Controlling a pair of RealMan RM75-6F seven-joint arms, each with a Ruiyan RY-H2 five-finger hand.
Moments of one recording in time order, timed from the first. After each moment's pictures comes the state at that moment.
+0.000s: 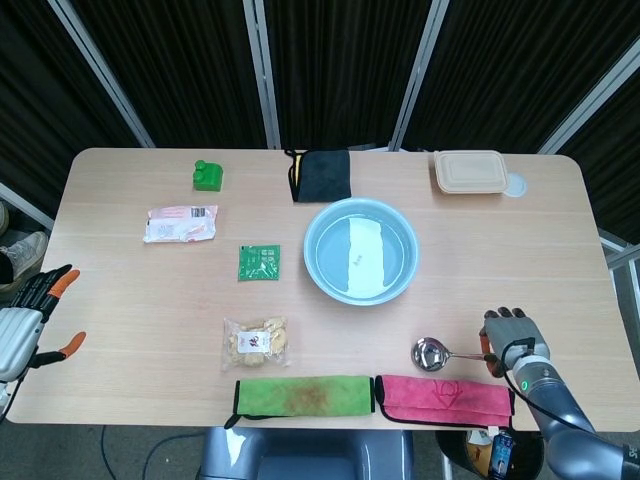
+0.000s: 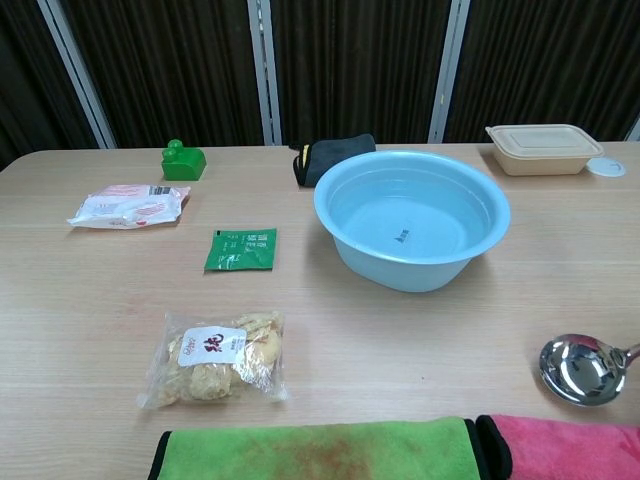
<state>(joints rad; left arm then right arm) -0.18 -1.08 0.01 -1.51 1.59 1.40 -0.29 0.81 -0.84 0.08 -2.21 -0.09 0.89 -0.91</state>
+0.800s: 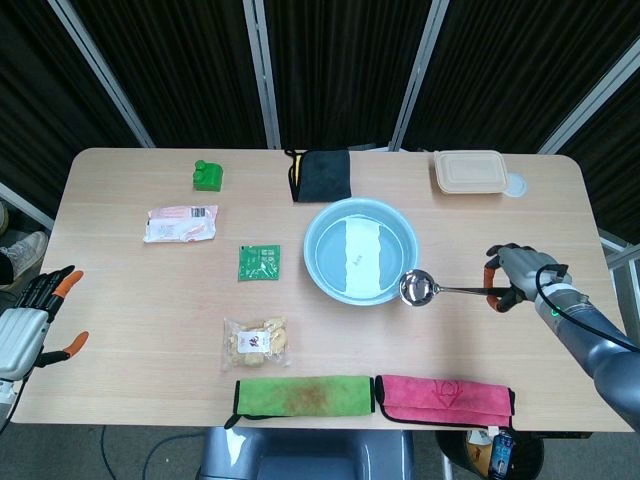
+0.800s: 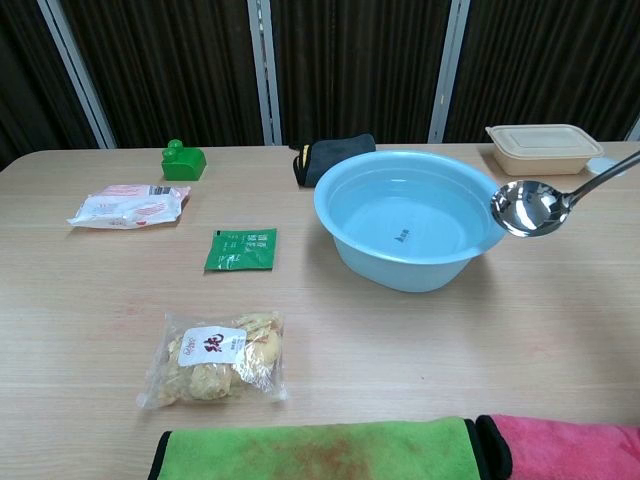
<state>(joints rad) -0.19 -1.10 0.00 -1.52 1.55 1.38 -0.22 1.14 -0.56 0.03 -1.99 0.09 0.41 -0.64</state>
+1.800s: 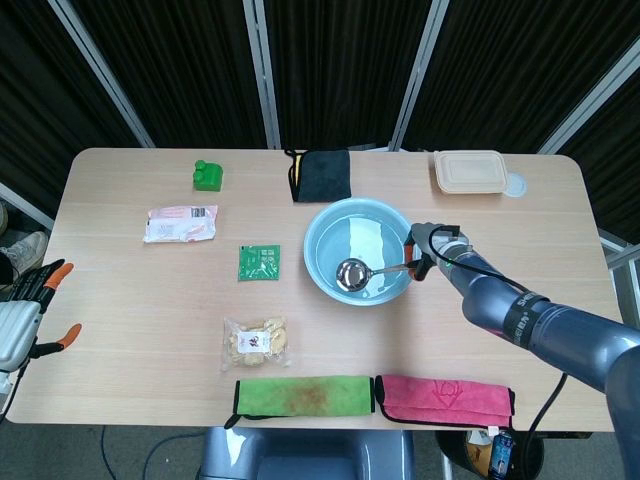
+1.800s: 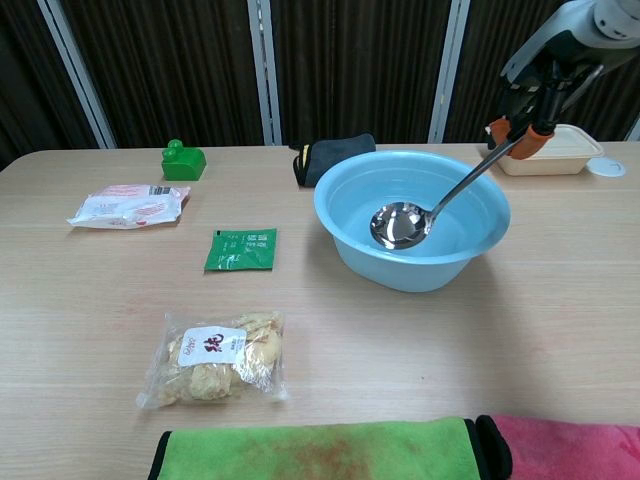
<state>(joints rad) -0.20 -1.10 -0.02 -1.49 1.49 1.33 -0.24 1.68 -1.04 -0.34 -1.59 0.29 0.26 -0.43</state>
